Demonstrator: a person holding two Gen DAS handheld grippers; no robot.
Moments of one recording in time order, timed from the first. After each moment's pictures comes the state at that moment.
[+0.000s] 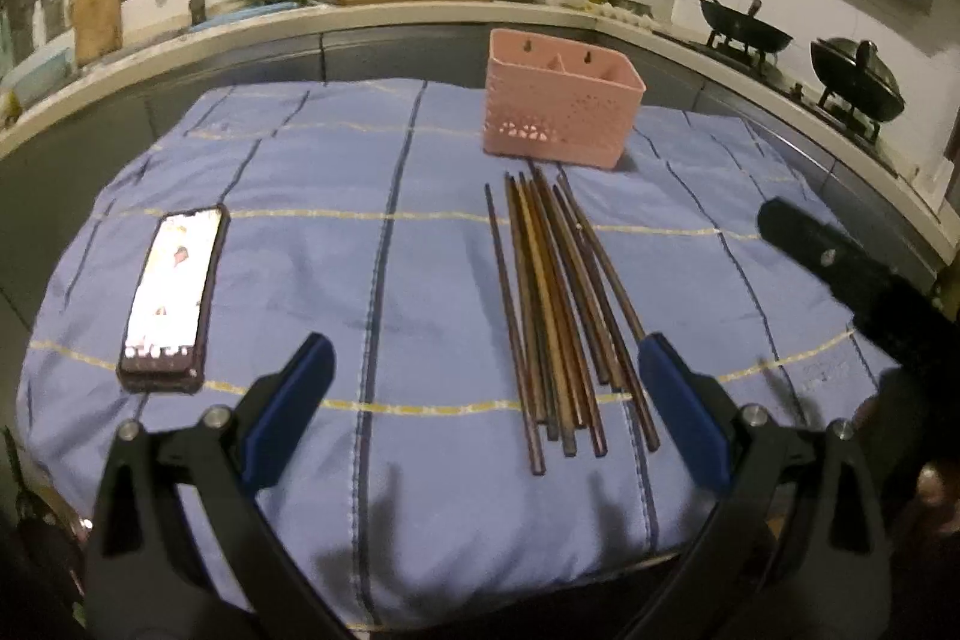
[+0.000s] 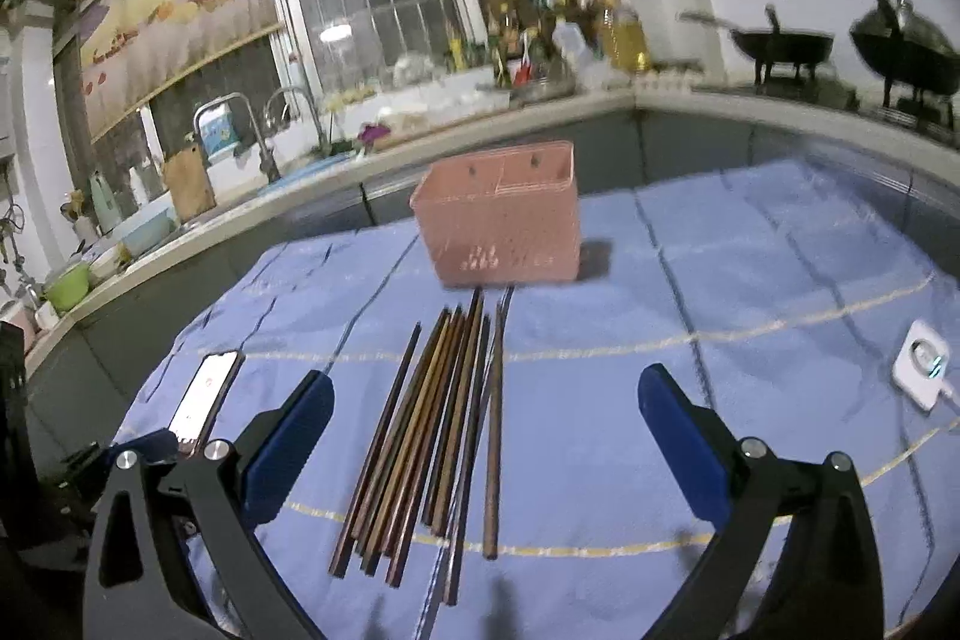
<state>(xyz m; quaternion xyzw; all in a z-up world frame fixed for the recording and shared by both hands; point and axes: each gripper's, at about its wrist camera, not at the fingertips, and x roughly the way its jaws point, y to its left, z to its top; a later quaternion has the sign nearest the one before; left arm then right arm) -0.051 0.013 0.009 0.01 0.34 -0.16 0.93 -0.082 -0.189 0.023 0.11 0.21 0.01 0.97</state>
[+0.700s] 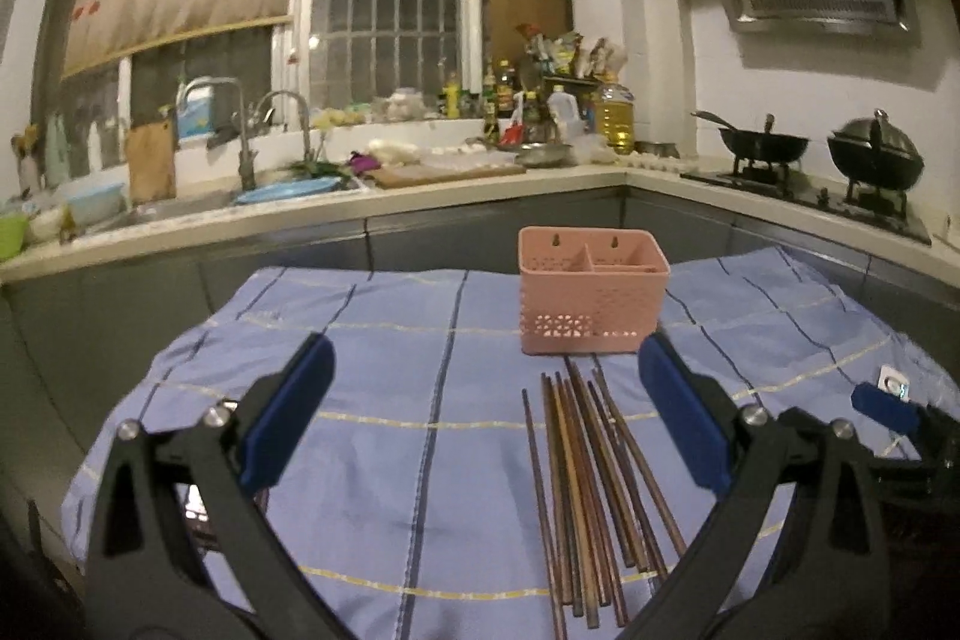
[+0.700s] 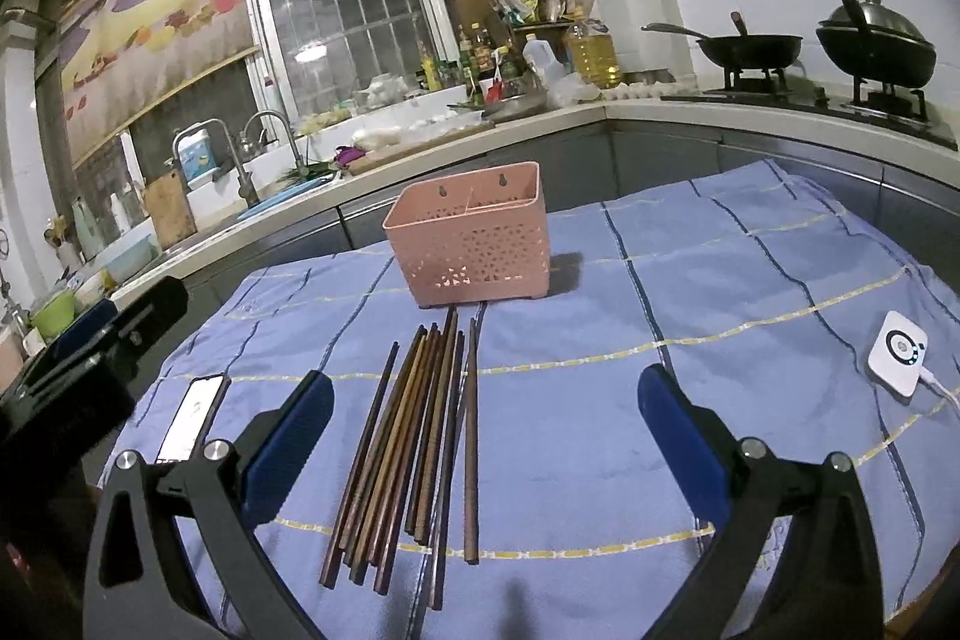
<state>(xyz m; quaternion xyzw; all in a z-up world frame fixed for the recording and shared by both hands) -0.051 -0.003 0.059 0.02 0.14 -0.10 0.98 -0.085 -0.202 0.019 0.13 0.21 -0.01 0.97</state>
